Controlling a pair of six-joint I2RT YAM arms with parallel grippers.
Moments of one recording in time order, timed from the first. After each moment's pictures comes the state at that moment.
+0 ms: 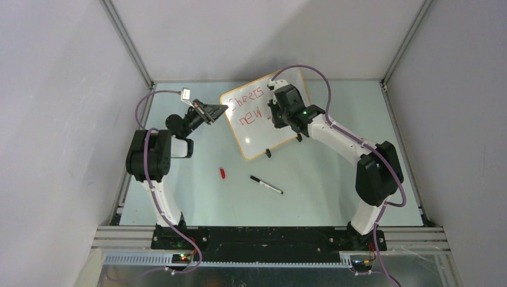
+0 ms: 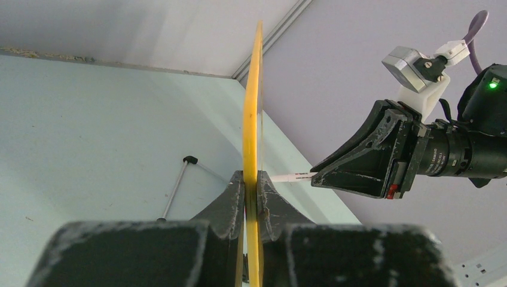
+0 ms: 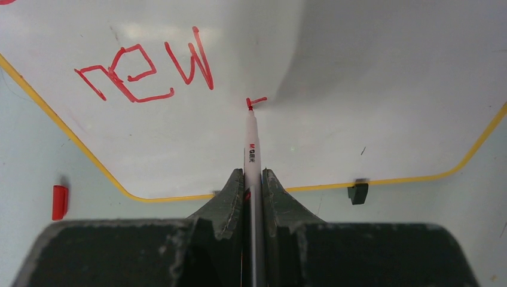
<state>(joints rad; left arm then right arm) -0.01 1.96 0.82 1.47 0.81 -0.99 0.62 1.77 1.49 -0.39 0.14 0.17</state>
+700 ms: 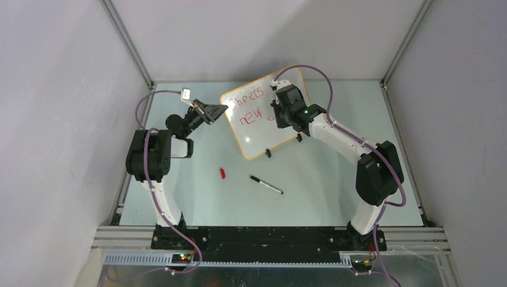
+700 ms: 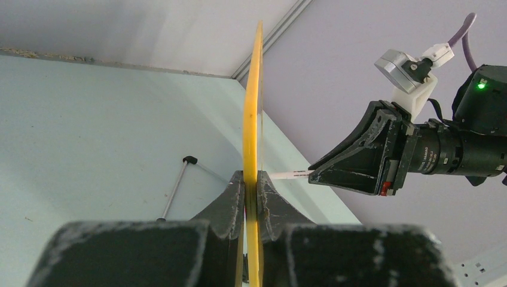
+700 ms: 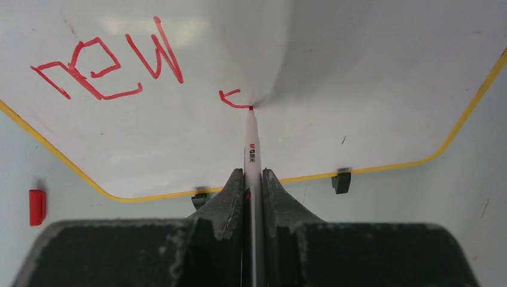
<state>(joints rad) -0.01 1.96 0.82 1.47 0.81 -0.99 0.61 1.77 1.49 -0.43 0.18 0.17</state>
